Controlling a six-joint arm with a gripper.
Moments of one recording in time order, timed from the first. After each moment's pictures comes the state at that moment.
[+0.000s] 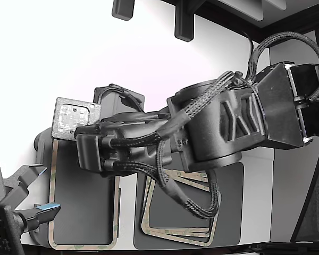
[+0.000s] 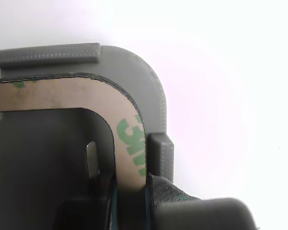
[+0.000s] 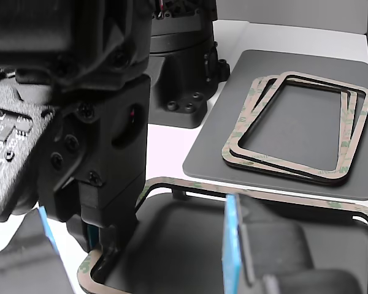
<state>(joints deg) 18.7 75.8 70.9 83.8 12.8 19.9</state>
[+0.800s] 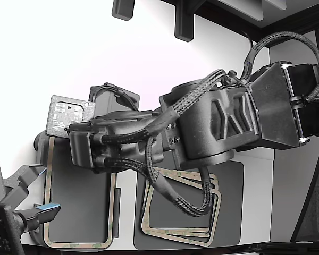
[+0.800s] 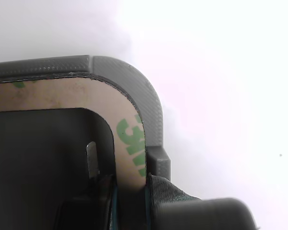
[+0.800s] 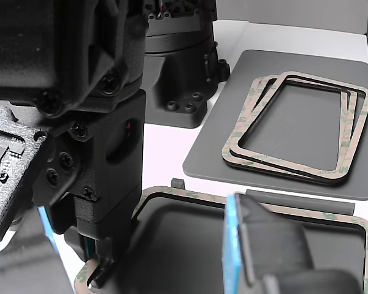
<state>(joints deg) 18.0 74.5 70.5 82.9 12.7 20.0</state>
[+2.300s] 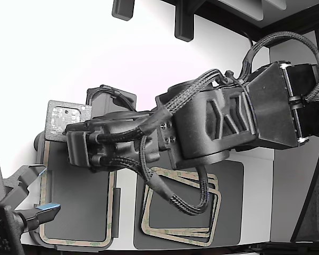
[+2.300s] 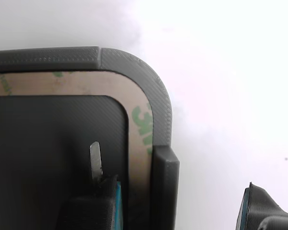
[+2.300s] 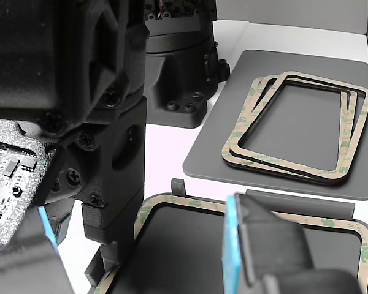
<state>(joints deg) 17.8 74.0 70.7 82.8 11.5 17.2</state>
